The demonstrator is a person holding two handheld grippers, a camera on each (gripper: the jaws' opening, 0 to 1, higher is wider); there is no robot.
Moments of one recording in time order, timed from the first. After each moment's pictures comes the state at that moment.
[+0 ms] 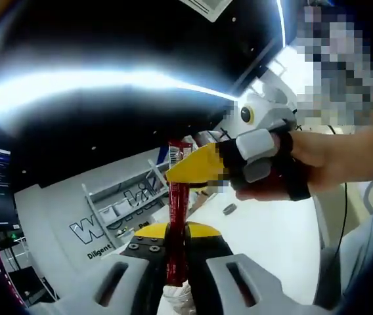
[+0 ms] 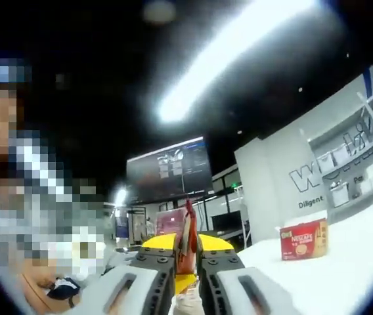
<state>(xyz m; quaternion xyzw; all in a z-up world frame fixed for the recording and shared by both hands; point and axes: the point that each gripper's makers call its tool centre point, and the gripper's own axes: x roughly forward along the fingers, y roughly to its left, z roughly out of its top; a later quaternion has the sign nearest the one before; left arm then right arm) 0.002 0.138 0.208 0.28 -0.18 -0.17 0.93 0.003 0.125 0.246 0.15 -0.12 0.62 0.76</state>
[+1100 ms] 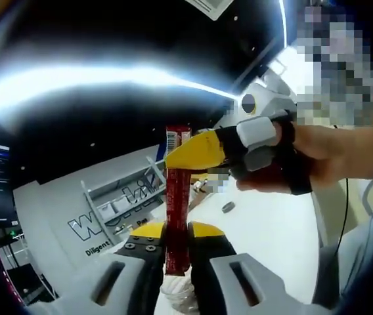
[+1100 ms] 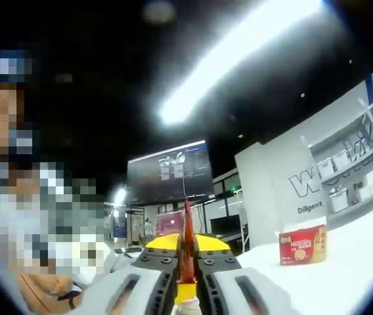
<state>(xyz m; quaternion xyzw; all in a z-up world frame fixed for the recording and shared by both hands) 0.003 0.140 0.205 0.28 -0.17 -0.17 0.93 -0.003 0.123 0.253 0.15 -0.14 0.61 0.76</state>
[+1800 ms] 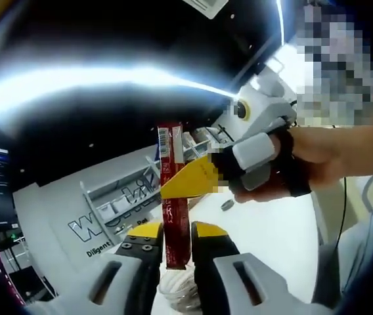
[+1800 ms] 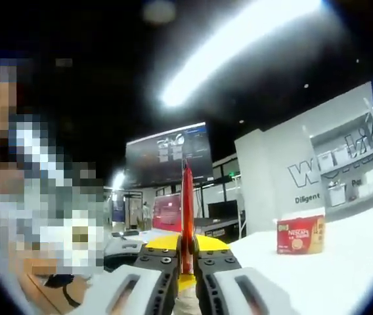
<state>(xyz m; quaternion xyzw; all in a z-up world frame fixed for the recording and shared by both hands) 0.008 0.142 0.202 0.29 -0.17 -0.17 0.93 -0.001 0.136 0.231 0.11 -0.10 0.62 0.77</state>
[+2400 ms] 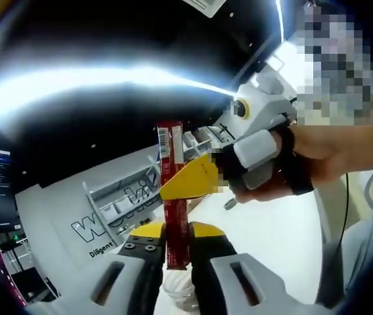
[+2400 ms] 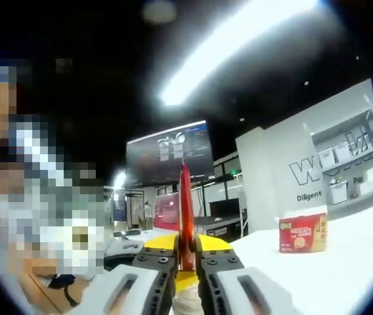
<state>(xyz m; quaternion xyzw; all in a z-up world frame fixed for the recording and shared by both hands) 0.008 0.145 0.205 0.29 -0.17 -0.17 0.93 -0.010 0.144 0.231 0.11 -0.09 0.62 0.77</state>
